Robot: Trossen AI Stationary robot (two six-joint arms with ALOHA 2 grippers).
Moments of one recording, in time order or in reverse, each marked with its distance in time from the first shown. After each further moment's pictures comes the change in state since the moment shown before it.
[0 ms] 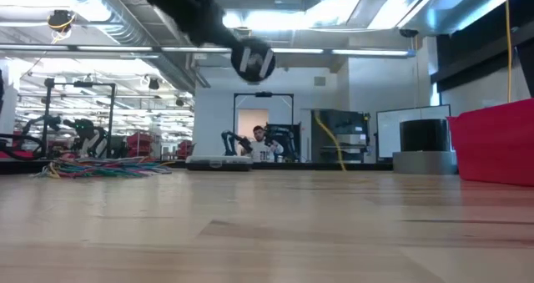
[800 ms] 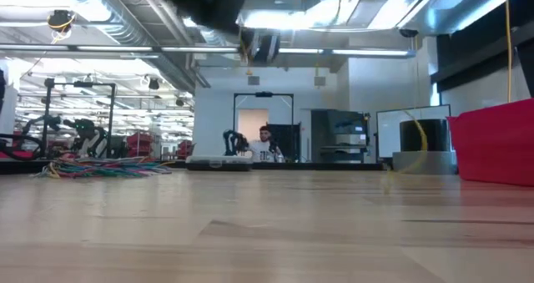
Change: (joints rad) left arm 0.094 -0.014 0.001 0.194 -0.011 -0.050; right arm -0.062 0.168 -0.282 0.772 -0.437 -0.339
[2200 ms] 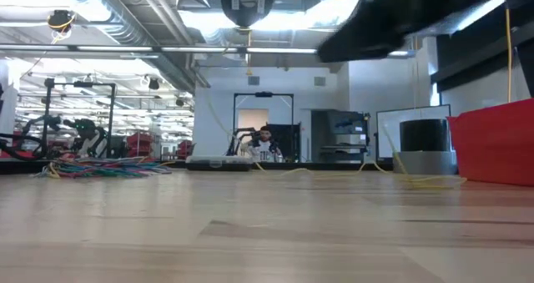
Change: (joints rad) left arm -0.231 -0.172 0.000 -0.223 0.121 -0.111; right arm -0.171 0.039 -0.103 0.096 0.026 0.394
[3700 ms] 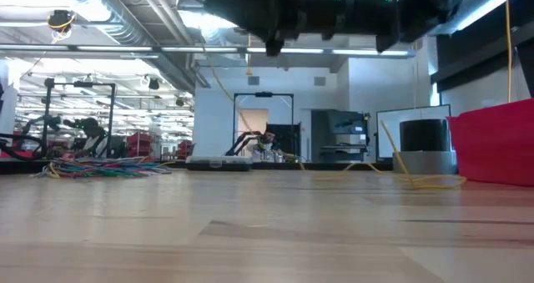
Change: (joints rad) left arm 0.056 0.044 0.000 0.093 0.008 0.008; right arm -0.177 0.436 0.267 0.603 -0.649 -0.141
